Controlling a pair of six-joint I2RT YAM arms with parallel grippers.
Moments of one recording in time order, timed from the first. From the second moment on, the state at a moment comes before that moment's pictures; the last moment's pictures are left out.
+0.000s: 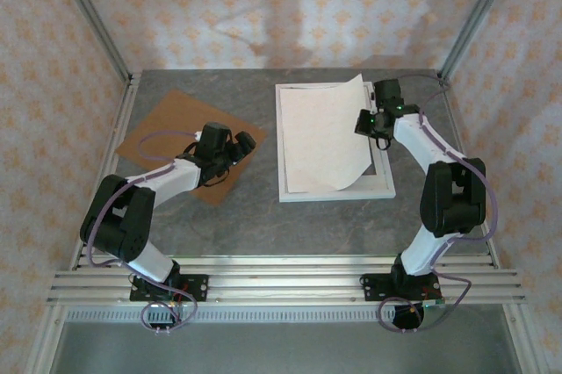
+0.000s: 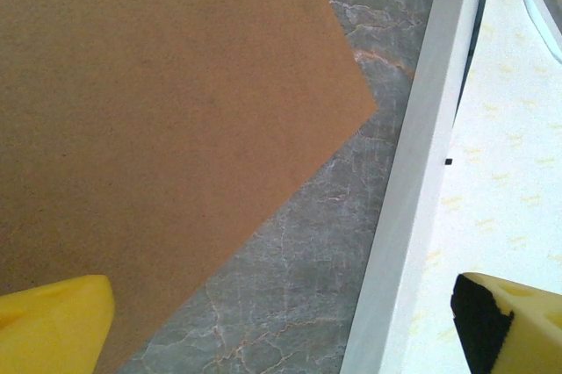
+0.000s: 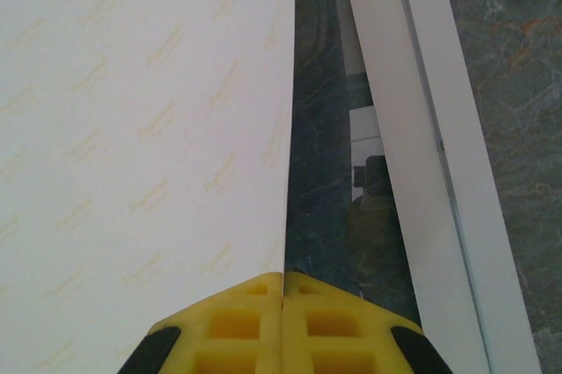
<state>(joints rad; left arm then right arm) -0.31 1.57 0.82 -0.03 0.04 -0.98 0.13 1.71 1.30 -0.59 -0.06 0.35</state>
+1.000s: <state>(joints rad) -0.31 1.57 0.82 -0.03 0.05 -0.98 0.12 1.69 1.26 -0.52 -0.17 0.19</state>
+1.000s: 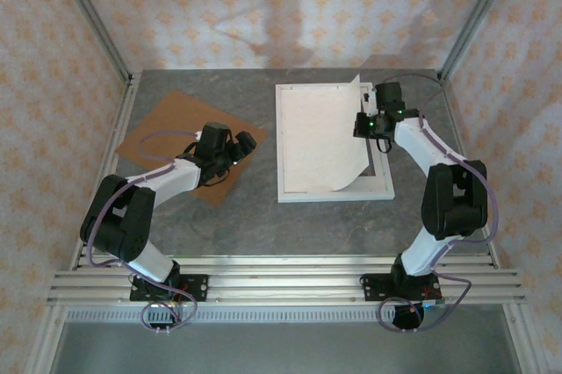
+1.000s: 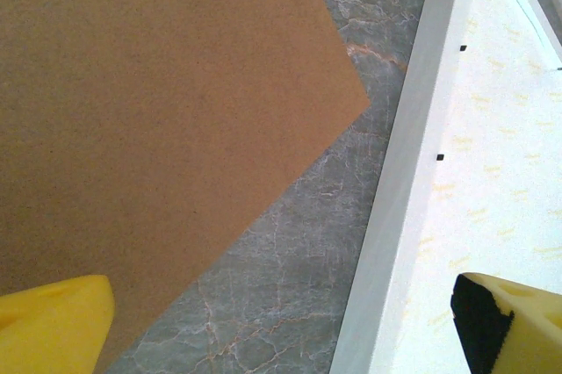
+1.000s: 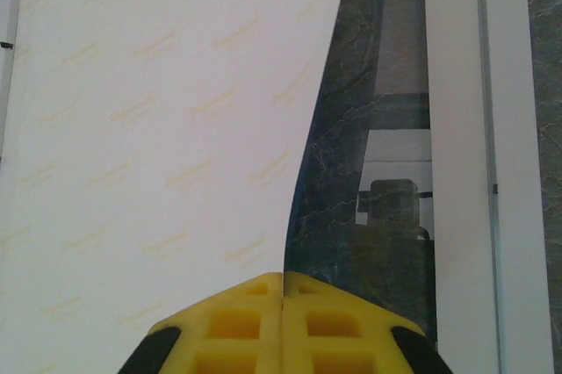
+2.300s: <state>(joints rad) -0.01 1.30 0.72 -0.26 -0.08 -0.82 0.47 1.88 1.52 -0.54 -0.07 0.49</state>
